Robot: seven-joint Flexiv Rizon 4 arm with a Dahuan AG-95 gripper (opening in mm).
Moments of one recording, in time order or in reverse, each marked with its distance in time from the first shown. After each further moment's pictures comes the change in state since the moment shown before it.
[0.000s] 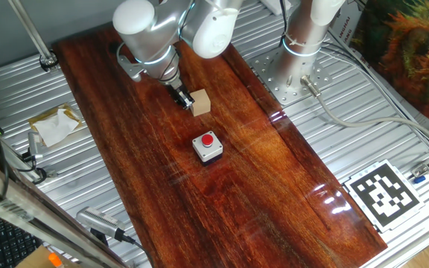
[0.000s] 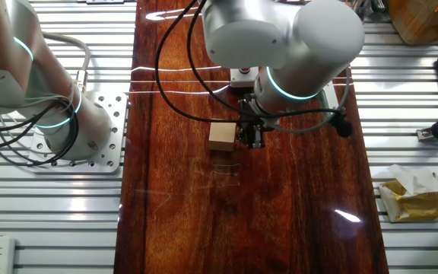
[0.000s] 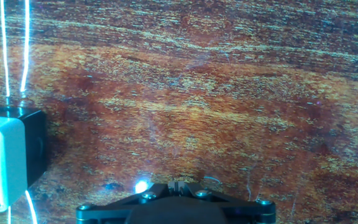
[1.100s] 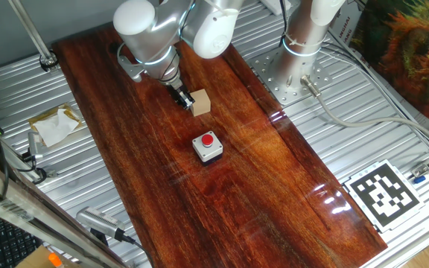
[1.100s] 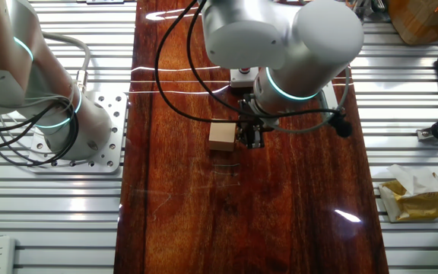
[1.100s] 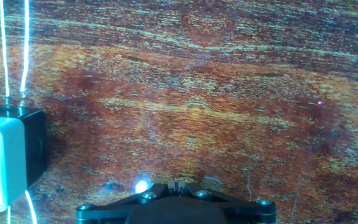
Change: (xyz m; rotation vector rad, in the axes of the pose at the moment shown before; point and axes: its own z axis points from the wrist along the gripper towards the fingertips) arm 0.001 0.001 0.001 0.002 0.004 -0.002
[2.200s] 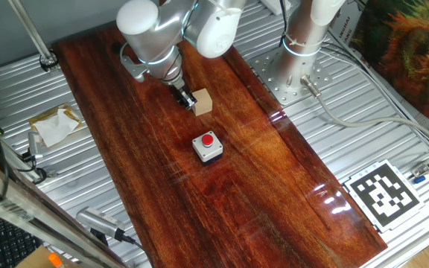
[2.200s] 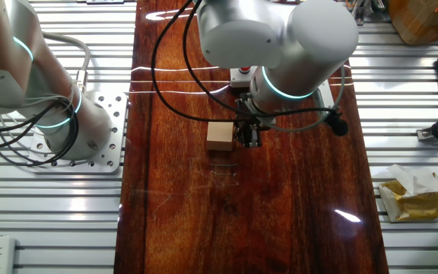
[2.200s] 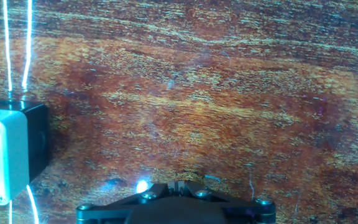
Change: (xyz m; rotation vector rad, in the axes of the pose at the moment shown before) arm 0.005 0.003 0.002 0.000 -0.003 -0.002
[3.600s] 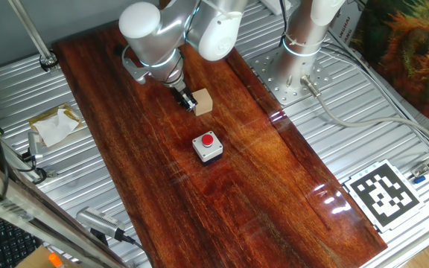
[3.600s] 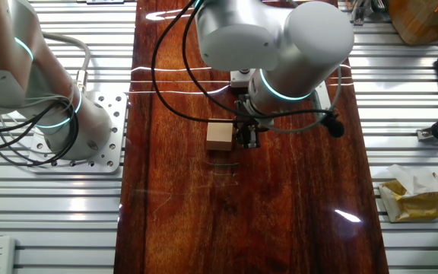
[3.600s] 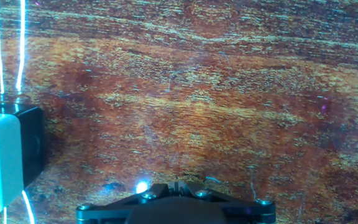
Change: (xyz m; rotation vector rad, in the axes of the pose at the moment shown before) arm -0.001 0.001 0.010 0.002 -0.003 0.013
